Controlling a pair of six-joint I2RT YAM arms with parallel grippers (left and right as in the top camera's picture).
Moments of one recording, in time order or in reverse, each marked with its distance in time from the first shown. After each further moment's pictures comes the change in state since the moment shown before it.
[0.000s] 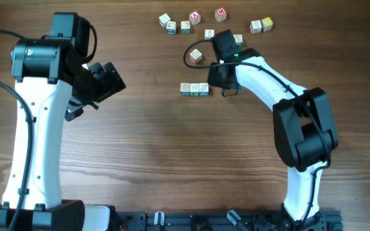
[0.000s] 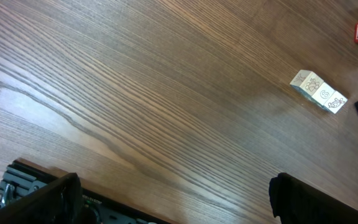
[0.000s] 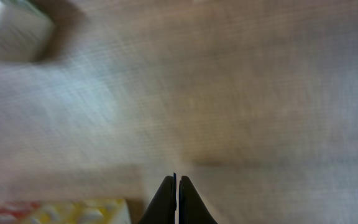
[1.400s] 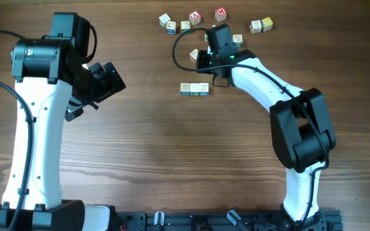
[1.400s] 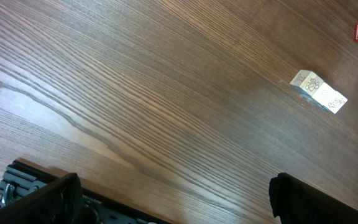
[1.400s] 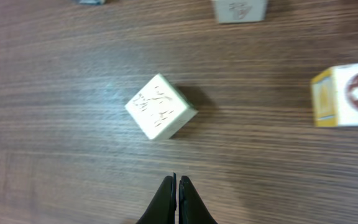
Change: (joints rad) left arm 0.000 0.000 0.000 0.000 0.000 0.000; right arm 0.033 0.000 0.000 0.284 -0.083 -0.121
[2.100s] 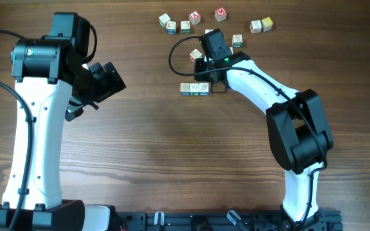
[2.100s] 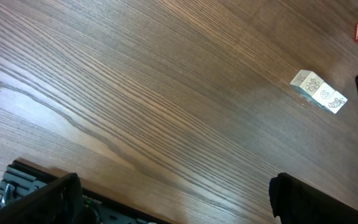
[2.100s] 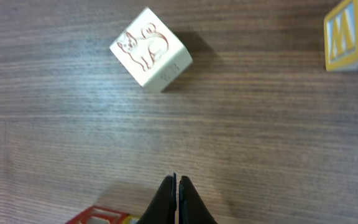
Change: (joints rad) left arm 0.000 0.000 0.000 0.000 0.000 0.000; right arm 0.029 0.000 0.002 -0.122 0.030 0.011
